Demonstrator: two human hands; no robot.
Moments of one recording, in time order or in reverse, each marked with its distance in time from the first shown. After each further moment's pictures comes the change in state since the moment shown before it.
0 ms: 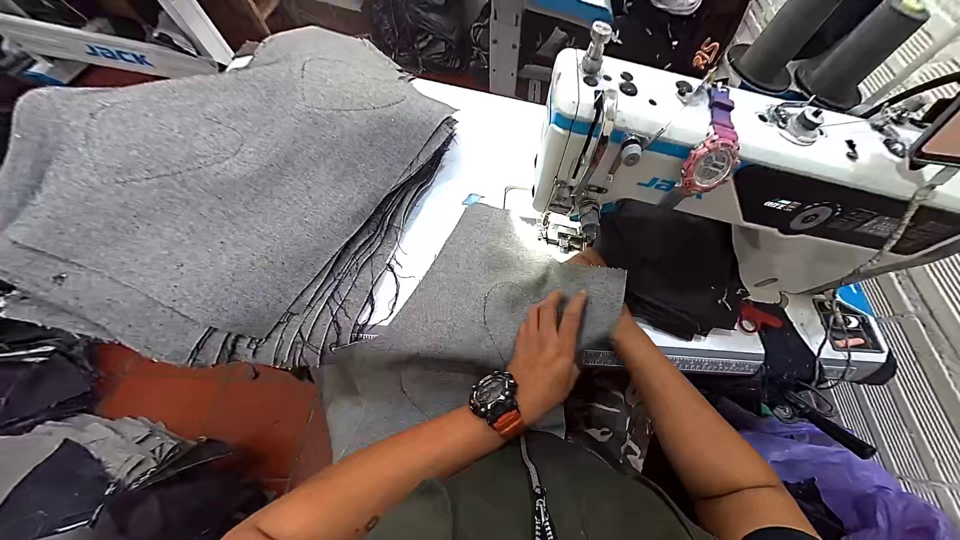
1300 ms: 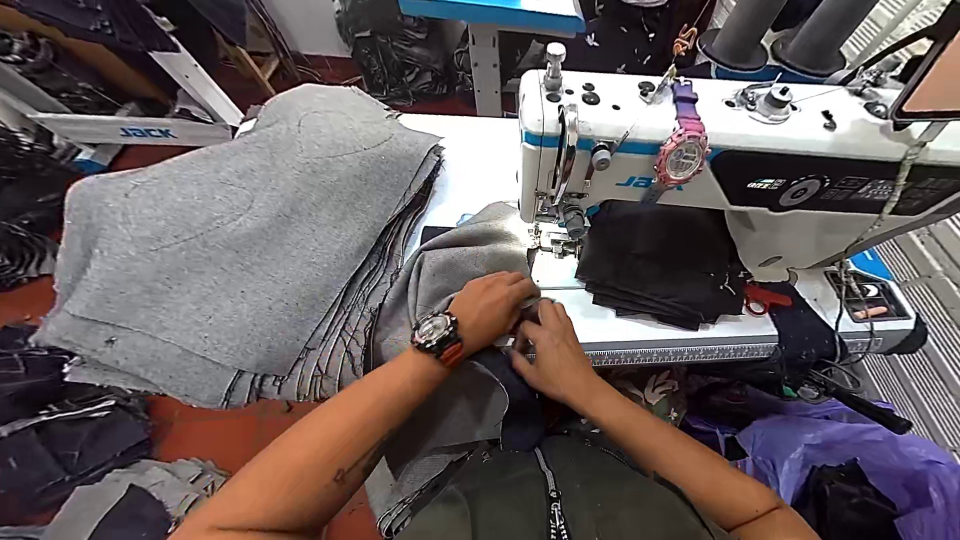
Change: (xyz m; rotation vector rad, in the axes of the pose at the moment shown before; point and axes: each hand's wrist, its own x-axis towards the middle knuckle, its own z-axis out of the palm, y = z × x) left_hand 0.065 -0.093 -0.070 0.213 -0.263 0.393; right_hand -0.030 -0.038 0.075 -0.285 -0.021 -0.190
